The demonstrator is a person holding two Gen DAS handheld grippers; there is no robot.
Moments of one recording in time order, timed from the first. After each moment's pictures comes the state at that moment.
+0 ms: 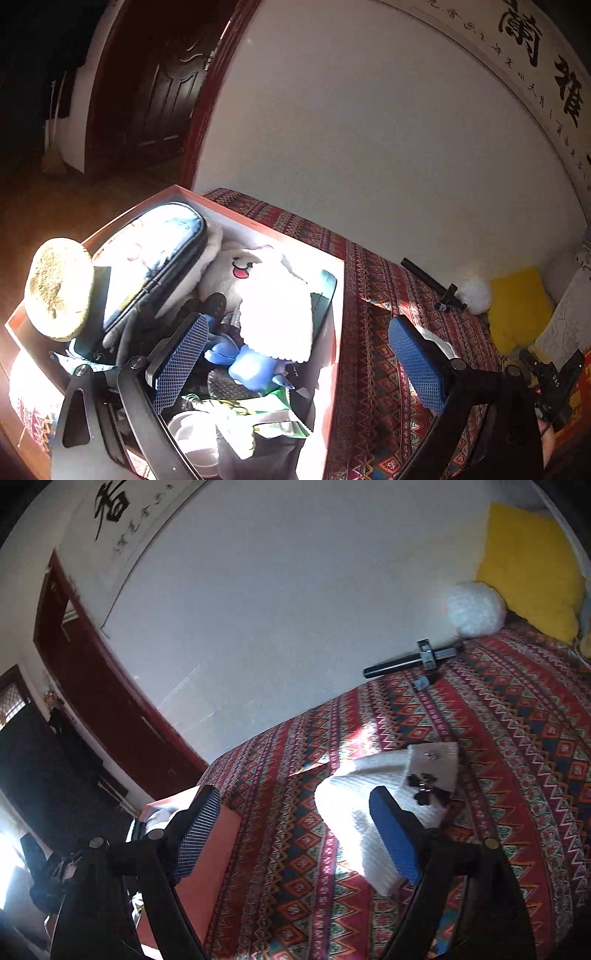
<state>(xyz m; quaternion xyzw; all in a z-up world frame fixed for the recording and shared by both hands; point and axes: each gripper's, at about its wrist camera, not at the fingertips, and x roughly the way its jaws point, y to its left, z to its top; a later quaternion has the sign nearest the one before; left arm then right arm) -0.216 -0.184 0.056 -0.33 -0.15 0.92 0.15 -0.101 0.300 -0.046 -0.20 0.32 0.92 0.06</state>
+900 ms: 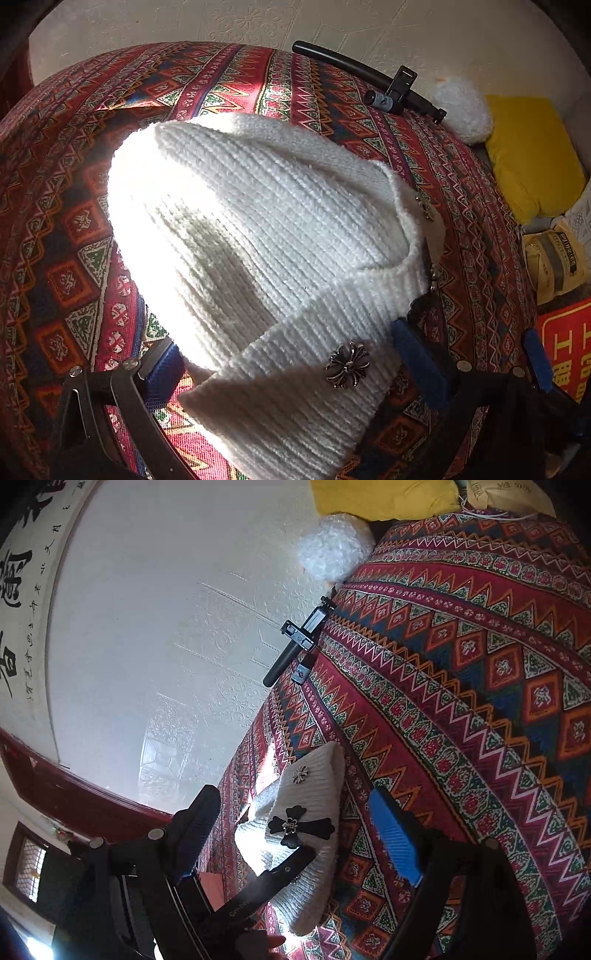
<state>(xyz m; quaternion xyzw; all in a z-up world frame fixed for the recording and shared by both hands) -0.269 0.240 -0.116 -0.55 -0.03 0.80 0.24 -0.088 0.447 -0.140 -0.20 0.53 0.82 0.10</state>
